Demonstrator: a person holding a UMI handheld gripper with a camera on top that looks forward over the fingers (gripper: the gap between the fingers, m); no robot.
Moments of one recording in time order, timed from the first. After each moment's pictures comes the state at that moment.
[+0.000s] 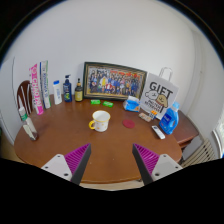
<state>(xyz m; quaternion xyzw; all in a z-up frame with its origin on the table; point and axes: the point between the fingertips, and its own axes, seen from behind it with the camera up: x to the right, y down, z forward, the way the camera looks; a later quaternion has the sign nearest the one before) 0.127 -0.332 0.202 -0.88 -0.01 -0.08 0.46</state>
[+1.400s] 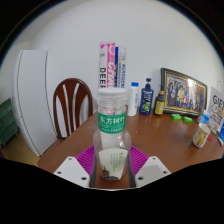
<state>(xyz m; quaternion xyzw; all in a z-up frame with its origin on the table) -0.316 -0.201 0.070 -0.82 -0.14 0.08 0.55</state>
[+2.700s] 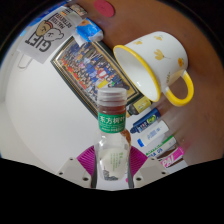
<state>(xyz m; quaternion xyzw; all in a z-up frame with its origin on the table) -0.023 -0.035 0.231 -0.39 0.51 0.74 0.21</state>
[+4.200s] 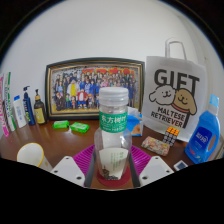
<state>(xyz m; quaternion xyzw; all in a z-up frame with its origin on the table) 0.287 0.030 0.065 -0.83 0.02 -0.02 0.56</state>
